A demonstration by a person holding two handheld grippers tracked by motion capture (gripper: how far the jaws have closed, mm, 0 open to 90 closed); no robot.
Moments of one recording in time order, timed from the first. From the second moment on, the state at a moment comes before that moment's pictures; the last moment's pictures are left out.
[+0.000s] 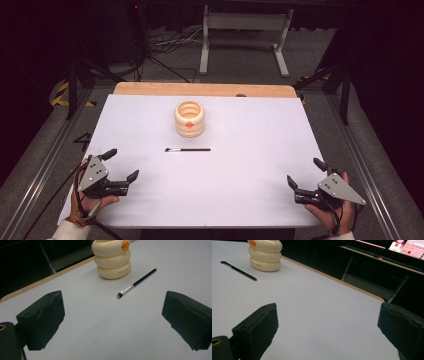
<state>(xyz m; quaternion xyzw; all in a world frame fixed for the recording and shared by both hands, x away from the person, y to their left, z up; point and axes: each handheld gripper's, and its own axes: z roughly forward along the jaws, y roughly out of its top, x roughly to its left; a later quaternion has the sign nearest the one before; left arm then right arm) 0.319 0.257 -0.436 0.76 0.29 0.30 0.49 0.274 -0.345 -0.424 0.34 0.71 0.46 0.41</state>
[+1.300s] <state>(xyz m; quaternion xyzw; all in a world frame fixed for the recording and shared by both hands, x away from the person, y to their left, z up) 0.412 0.155 -0.403 0.94 0.14 0.20 0.25 0.276 -0.344 -0.428 0.34 0.72 0.45 0.40</state>
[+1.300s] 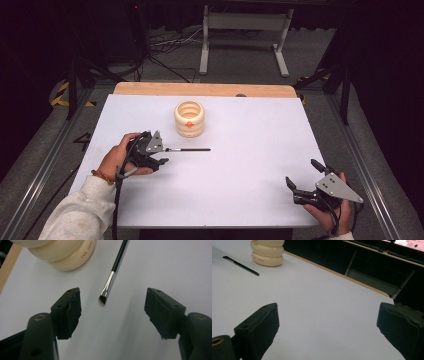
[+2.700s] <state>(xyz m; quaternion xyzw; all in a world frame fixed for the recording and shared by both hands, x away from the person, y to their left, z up) 0.481 0.067 -0.422 1.00 0.03 0.05 0.00 0.276 -0.345 -0.430 0.34 0.73 0.45 0.39</state>
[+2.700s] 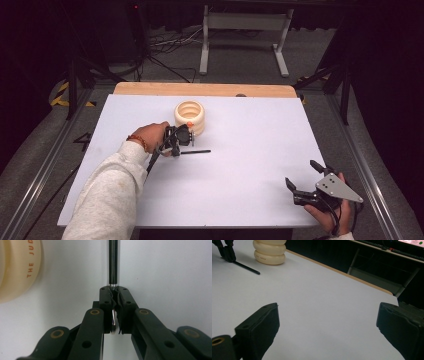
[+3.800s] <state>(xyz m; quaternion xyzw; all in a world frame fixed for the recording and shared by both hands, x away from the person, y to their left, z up) 0.463 0.070 -0.385 1.00 0.03 0.06 0.03 0.275 -0.333 -0.429 0.33 0.73 0.43 0.42</state>
